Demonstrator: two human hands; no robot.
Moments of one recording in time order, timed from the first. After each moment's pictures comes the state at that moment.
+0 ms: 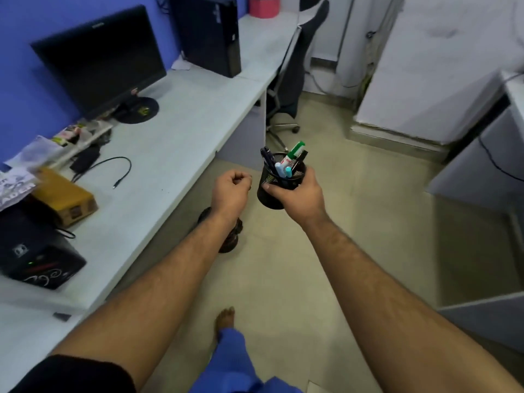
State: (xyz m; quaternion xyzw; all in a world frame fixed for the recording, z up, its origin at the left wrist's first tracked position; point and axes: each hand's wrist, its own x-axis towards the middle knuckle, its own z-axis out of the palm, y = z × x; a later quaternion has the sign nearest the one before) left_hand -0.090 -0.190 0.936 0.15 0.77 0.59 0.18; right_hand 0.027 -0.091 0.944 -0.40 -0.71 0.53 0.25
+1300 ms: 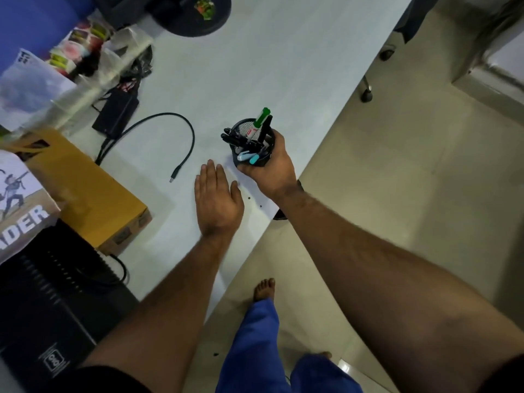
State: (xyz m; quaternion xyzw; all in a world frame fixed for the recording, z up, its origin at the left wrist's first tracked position) left_hand -0.462 -0.316 0.685 0.21 0.96 0.18 0.00; right_hand -0.444 -0.180 0.756 -0.35 -0.74 0.58 0.06
